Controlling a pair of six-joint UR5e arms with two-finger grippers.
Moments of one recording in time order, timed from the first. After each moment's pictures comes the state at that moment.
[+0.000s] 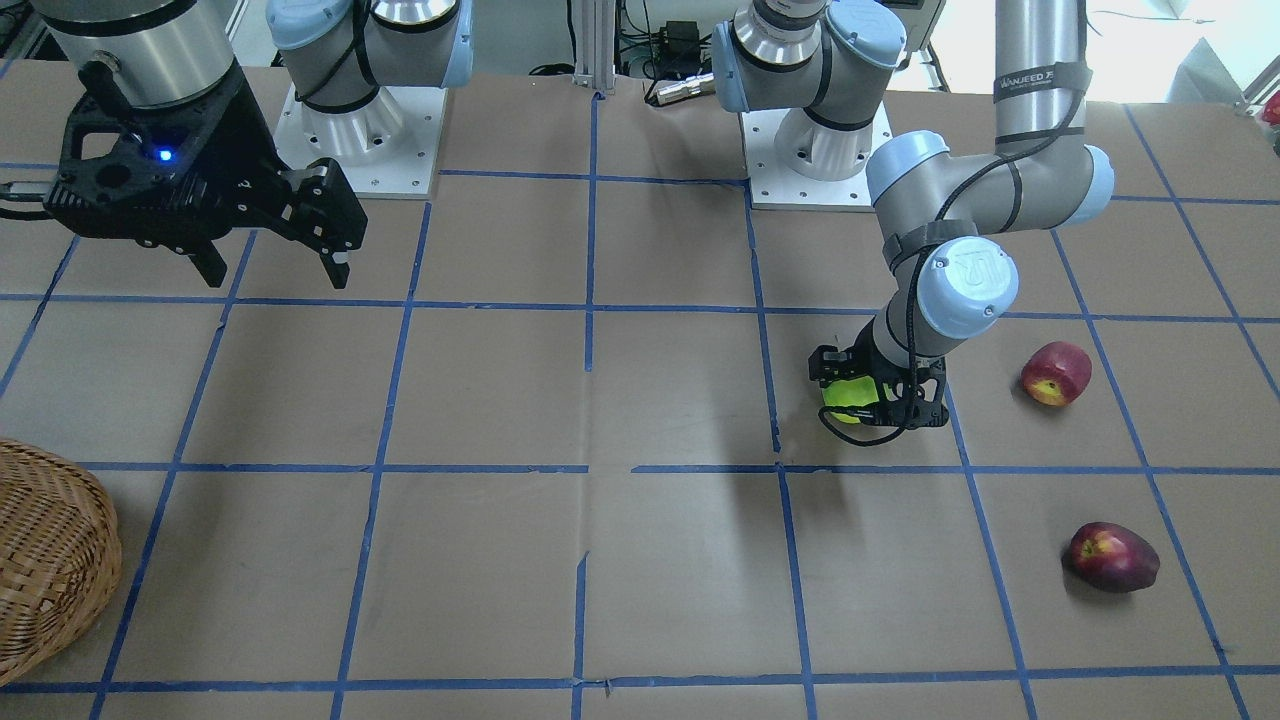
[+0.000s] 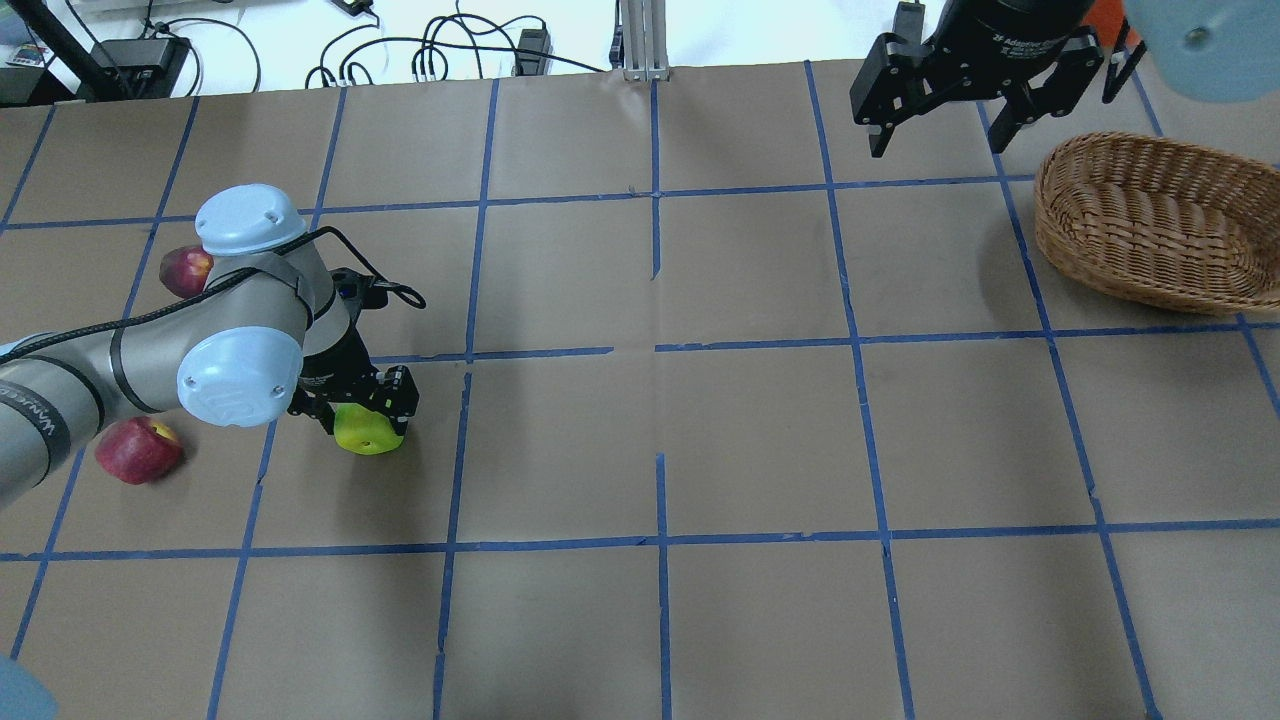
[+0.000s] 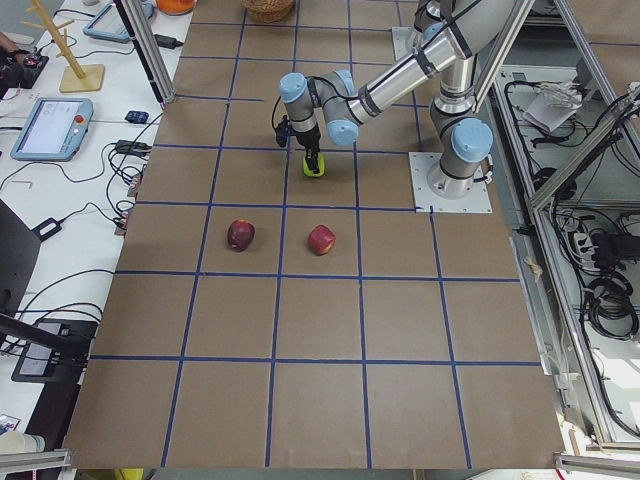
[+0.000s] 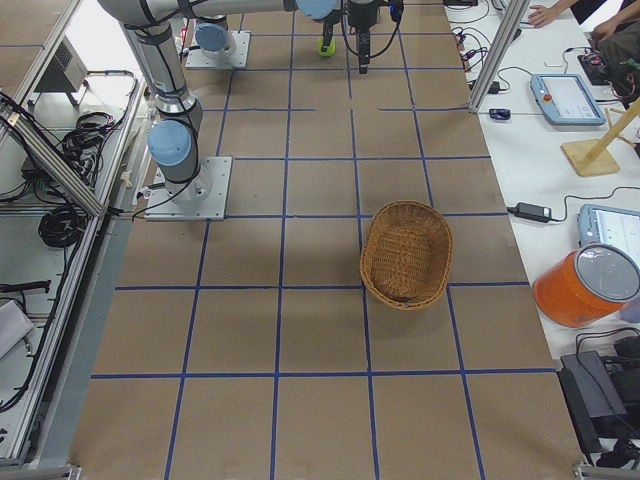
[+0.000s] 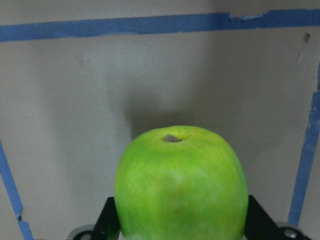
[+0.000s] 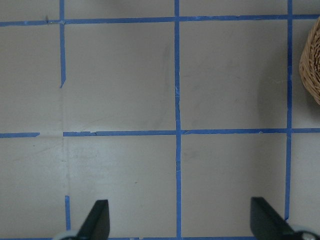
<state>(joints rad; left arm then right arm) -1.41 -1.81 -2.02 -1.08 1.64 0.15 1.59 -1.51 1.44 -1.60 -1.56 0.02</state>
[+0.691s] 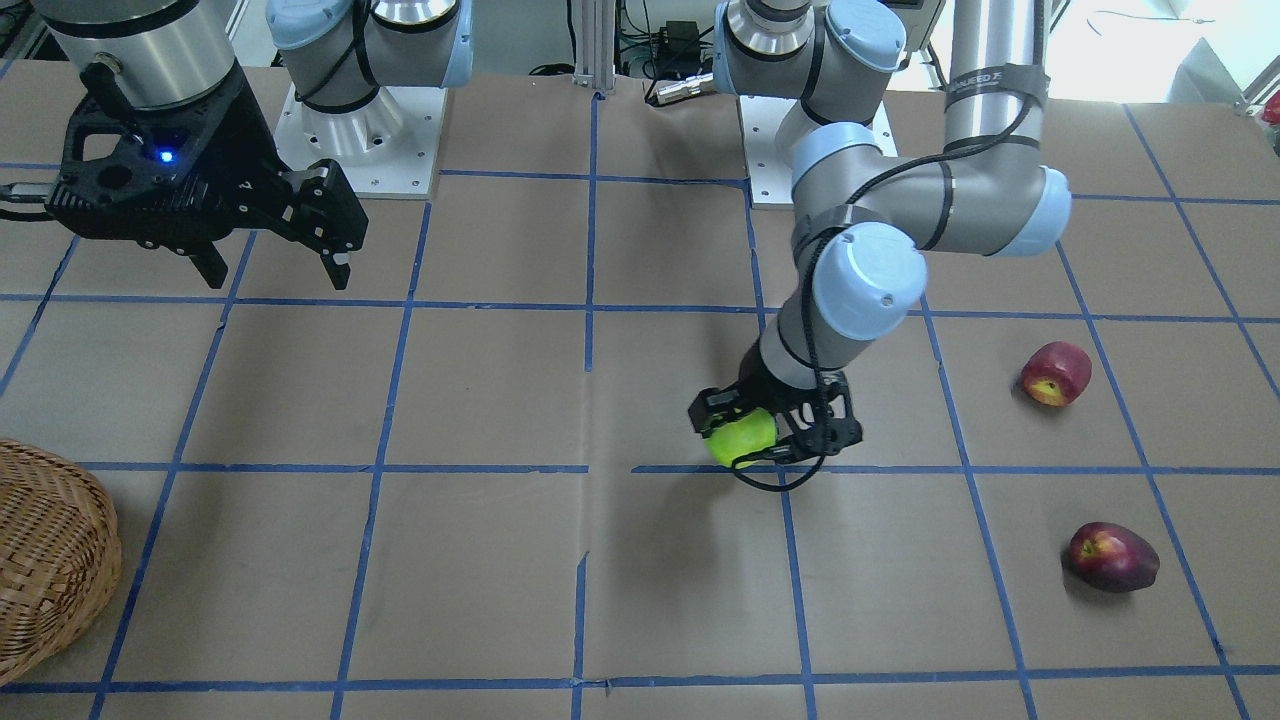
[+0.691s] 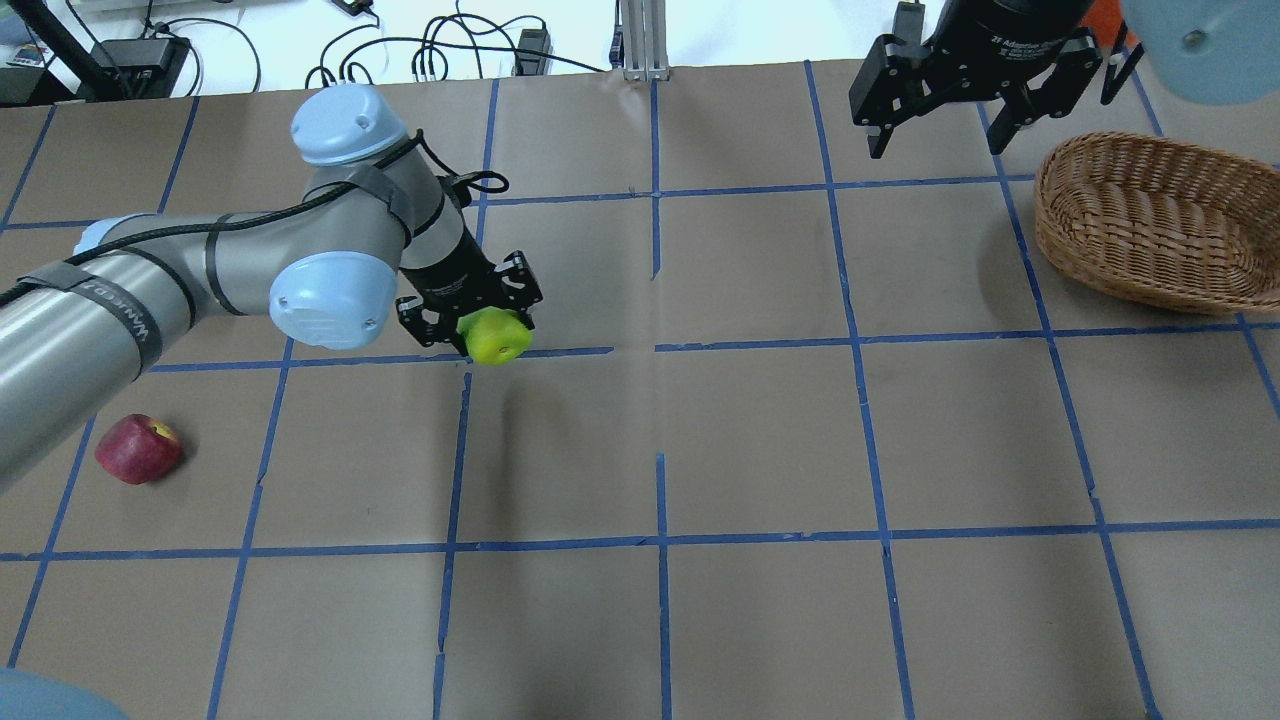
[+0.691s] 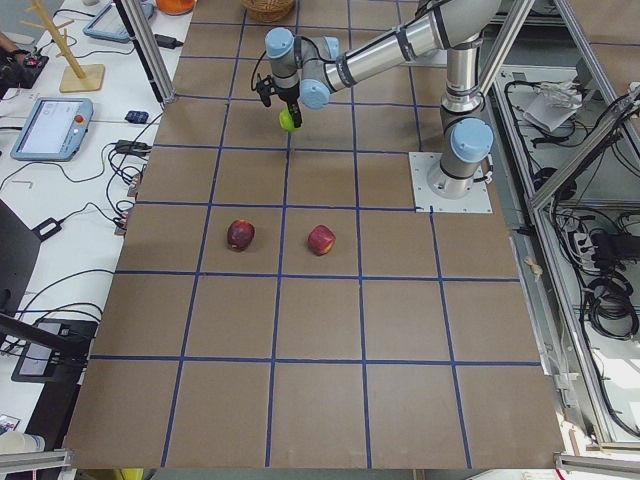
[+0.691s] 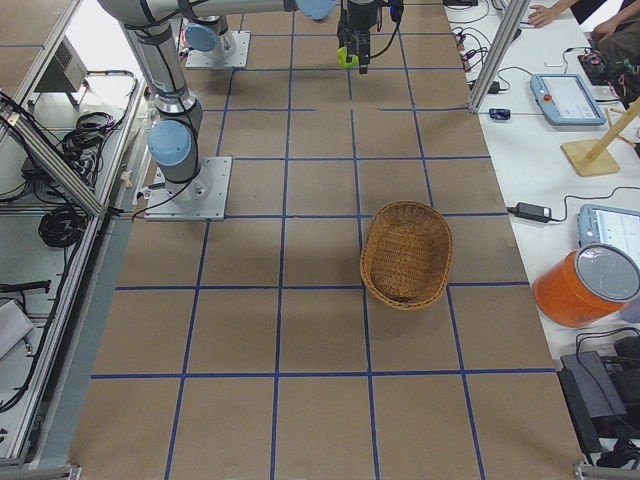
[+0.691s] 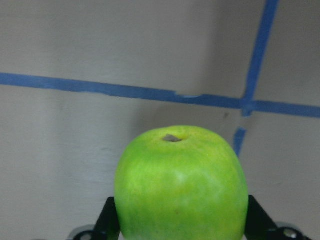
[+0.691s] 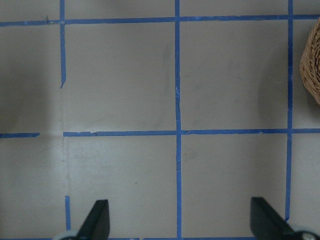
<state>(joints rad) -1.68 -1.90 -1.80 -1.05 1.39 -0.46 1.59 -1.51 1.44 -1.61 -1.56 0.02</state>
